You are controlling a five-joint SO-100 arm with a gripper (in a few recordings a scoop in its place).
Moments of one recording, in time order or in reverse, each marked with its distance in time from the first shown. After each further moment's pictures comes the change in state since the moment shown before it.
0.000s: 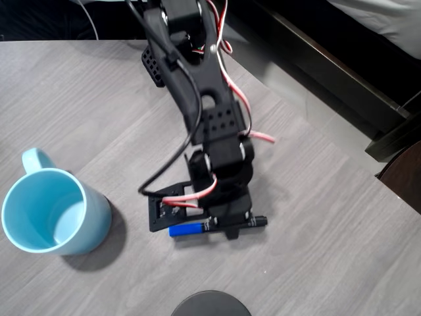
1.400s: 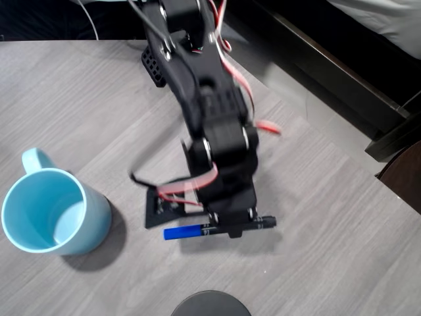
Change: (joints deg) arm 2.8 13.2 -8.7 8.1 5.1
